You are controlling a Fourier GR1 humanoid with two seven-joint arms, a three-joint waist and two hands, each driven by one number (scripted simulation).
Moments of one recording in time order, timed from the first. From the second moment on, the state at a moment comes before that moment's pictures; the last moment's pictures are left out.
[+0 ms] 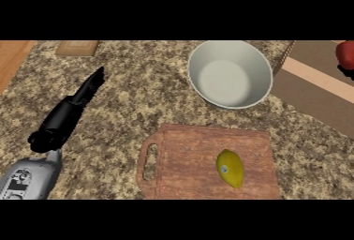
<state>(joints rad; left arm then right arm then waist) -0.24 0.31 -0.07 -1.56 -0.06 -0.15 -0.05 -0.72 -0.72 -0.12 -1.06 0.64 0.22 -0.06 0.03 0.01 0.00</state>
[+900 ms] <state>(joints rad) -0.23 0.29 -0.07 -1.55 -0.08 -0.18 -0.07 -0.90 -0.86 -0.03 -0.43 0.78 0.42 -0.55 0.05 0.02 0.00</state>
